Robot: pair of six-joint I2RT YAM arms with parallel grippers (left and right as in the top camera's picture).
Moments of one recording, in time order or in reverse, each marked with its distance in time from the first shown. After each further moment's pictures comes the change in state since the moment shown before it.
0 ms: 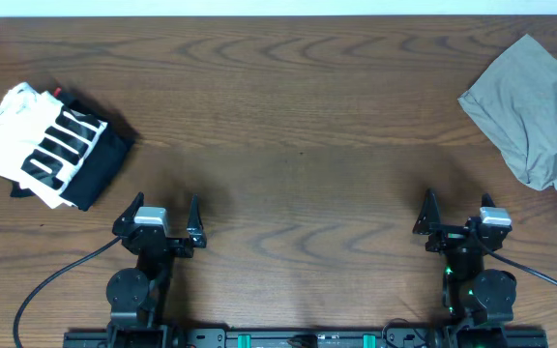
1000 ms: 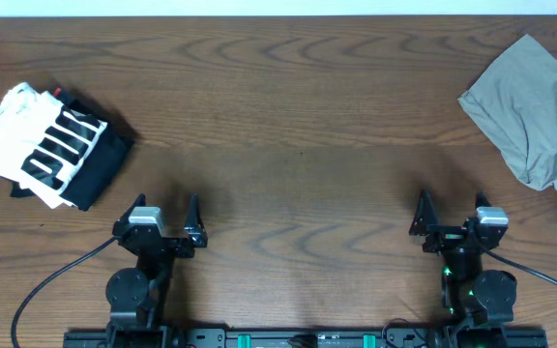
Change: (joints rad) left arm 0.000 0.007 0.022 -0.039 0.009 -0.115; right arm 0.000 0.002 0.002 0.003 -0.064 0.028
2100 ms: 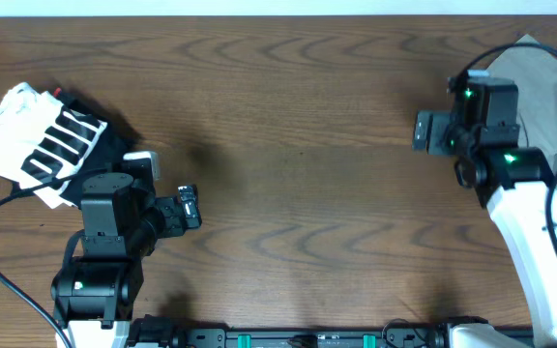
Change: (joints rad) left arm 0.000 0.763 0.754 -0.660 0.030 -0.034; right arm -0.010 1.360 1.092 -0.473 0.072 -0.097
